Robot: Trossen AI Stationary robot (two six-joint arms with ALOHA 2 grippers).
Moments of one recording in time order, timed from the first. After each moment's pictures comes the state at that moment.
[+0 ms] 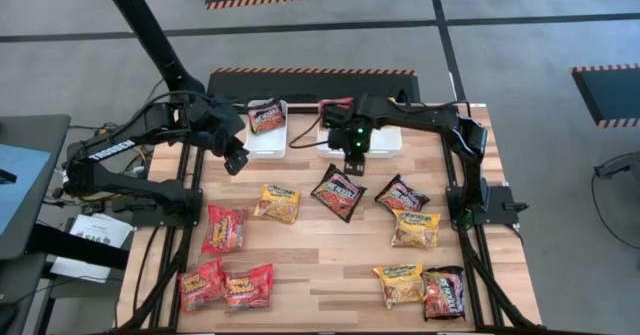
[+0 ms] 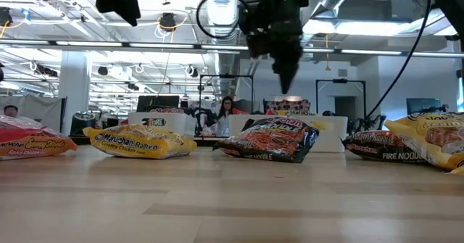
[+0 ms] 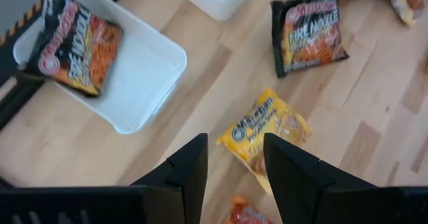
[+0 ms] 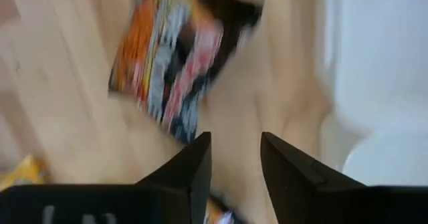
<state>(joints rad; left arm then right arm) 0.33 1.10 1.34 -1.16 -0.08 -0.28 -0.34 1.97 1.78 -1.33 -0.16 -0.16</state>
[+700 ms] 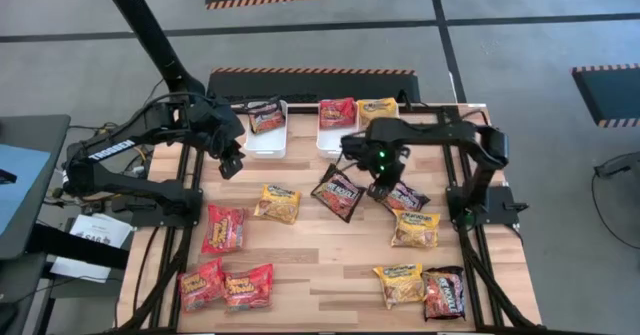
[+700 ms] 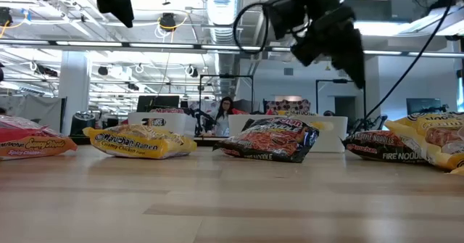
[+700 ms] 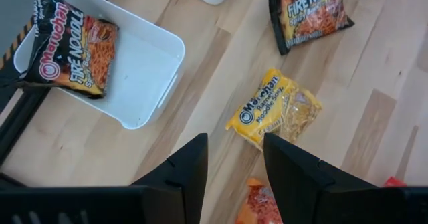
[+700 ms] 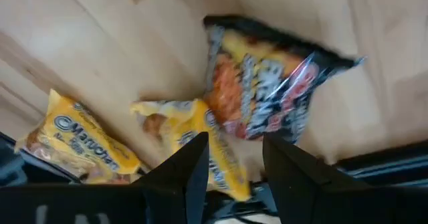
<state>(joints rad) 0.34 1.10 1.34 -1.21 -0.06 -0.14 -0.20 1.78 1.47 -1.54 -0.19 0.31</state>
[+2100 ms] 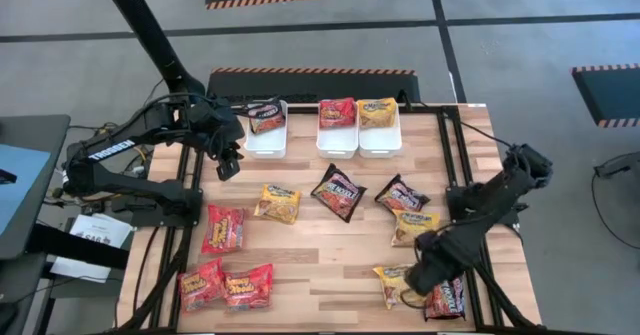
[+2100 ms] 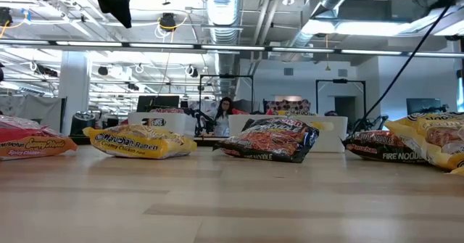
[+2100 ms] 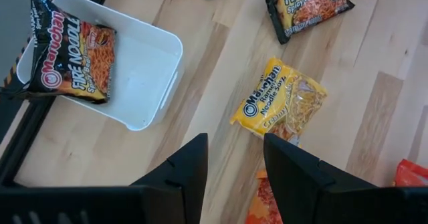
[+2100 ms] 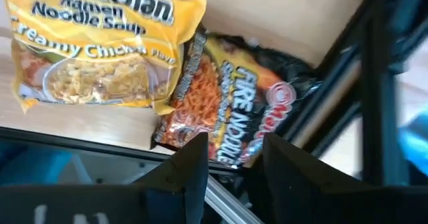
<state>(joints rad) 0.34 1.10 1.34 -1.22 -0.06 -0.07 0.79 1.57 1.23 -1.23 -0.29 1.99</state>
